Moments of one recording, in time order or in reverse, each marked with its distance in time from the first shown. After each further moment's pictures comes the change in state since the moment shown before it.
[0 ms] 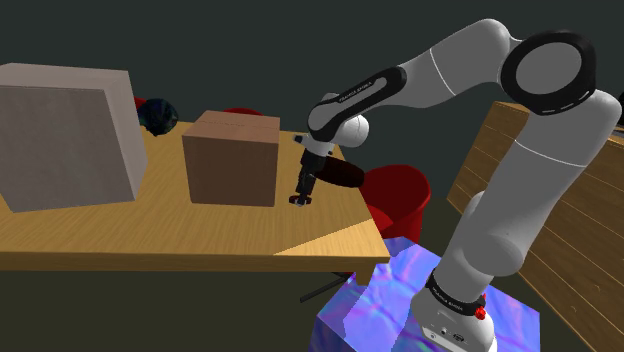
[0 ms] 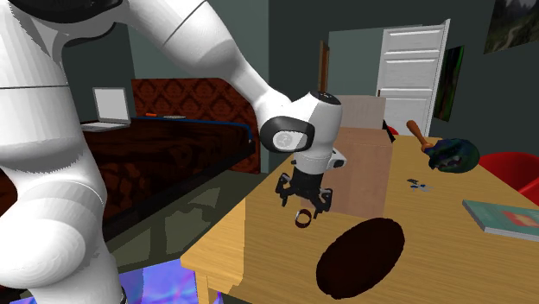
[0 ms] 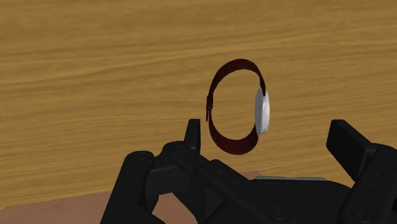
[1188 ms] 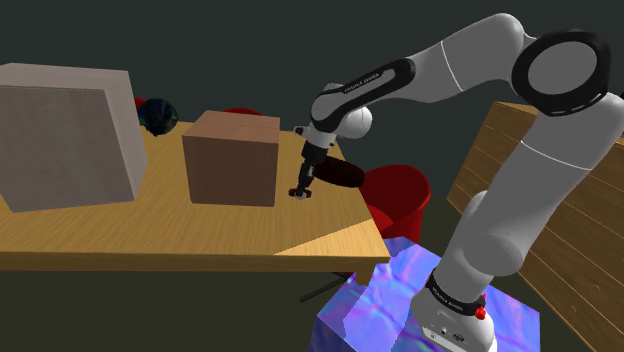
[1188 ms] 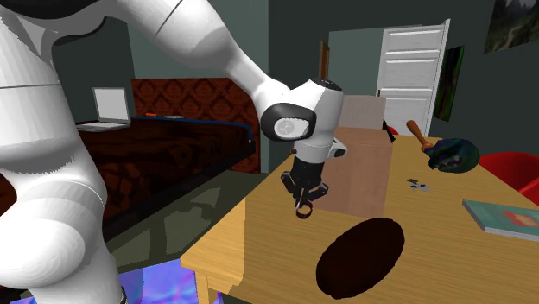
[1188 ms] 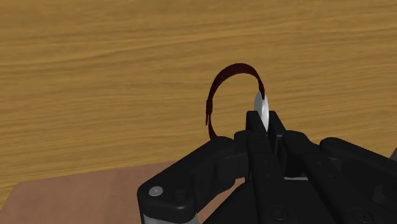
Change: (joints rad) arm -0.005 -0.045 -0.001 0.024 -0.030 -0.063 0.036
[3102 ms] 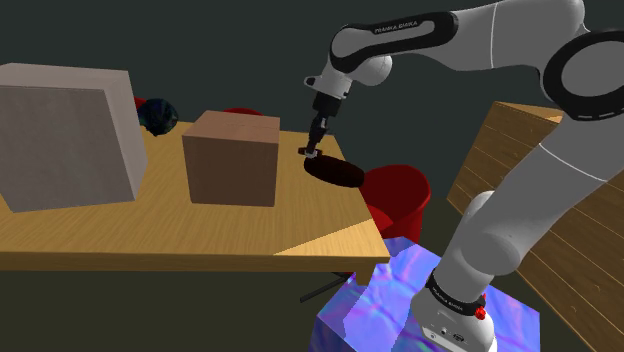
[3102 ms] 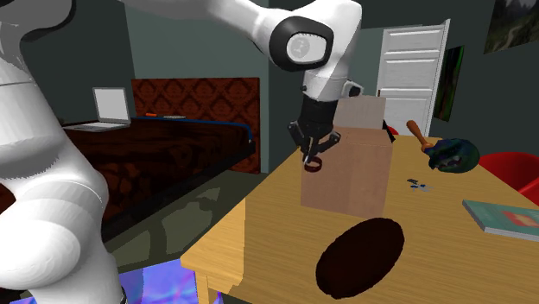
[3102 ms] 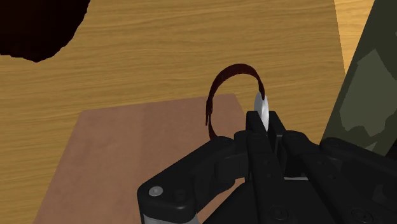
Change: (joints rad) arm -0.042 -0.137 -0.039 0.232 -0.100 -0.367 0.091
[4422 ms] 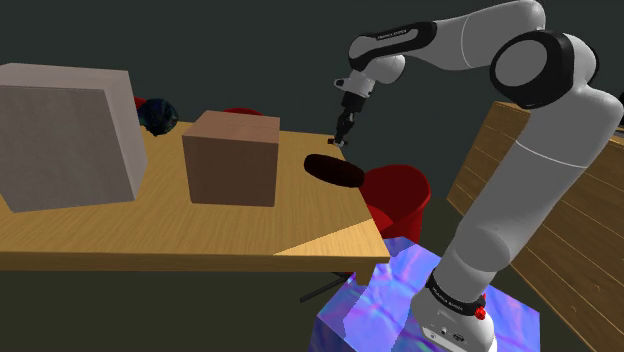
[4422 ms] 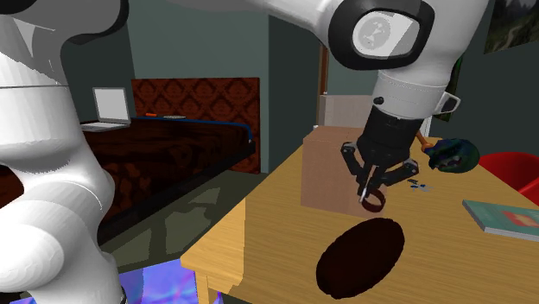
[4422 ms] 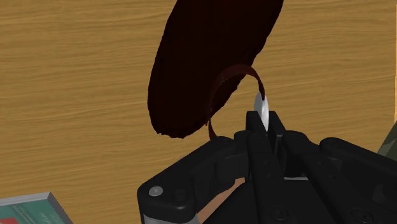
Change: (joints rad) arm -0.141 0.176 -0.208 0.178 -0.020 -0.110 -0.328
